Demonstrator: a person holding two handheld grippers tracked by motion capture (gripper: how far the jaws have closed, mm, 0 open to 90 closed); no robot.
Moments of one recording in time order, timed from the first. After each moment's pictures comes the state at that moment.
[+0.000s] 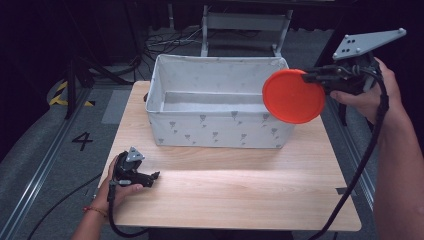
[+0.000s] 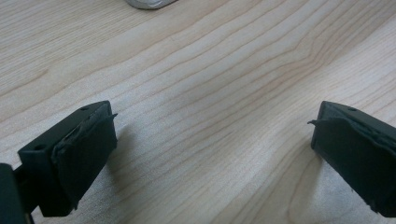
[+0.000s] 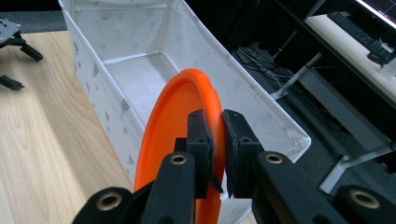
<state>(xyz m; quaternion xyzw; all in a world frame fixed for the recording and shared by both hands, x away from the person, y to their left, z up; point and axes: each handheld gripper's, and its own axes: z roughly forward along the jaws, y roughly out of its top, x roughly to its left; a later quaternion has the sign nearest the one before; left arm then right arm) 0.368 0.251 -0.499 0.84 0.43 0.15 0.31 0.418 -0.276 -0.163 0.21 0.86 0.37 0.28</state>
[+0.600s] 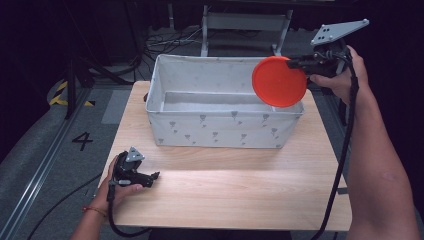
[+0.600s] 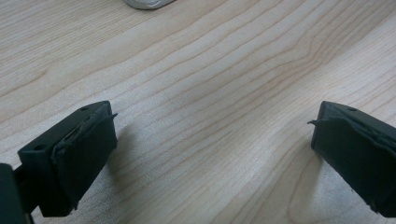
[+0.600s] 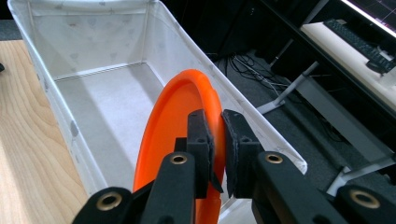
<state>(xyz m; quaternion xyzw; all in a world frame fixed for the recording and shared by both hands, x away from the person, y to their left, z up) 0.368 0.251 -0.499 0.84 0.42 0.14 0.31 0.485 -0.265 -0.187 0.21 0.86 0.38 0.28</state>
